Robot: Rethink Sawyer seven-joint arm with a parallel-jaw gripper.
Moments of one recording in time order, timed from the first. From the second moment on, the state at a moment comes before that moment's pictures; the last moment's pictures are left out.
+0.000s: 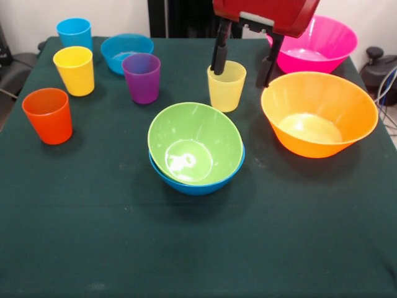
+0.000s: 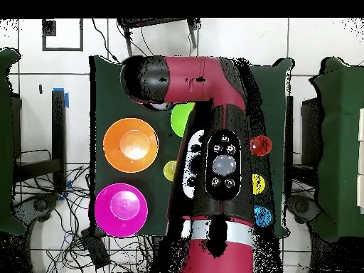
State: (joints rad) arm -0.12 -0.60 -0.01 1.11 -0.16 0.94 2.07
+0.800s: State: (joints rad) arm -0.15 -0.57 0.01 1.13 -0.17 0.86 2.07
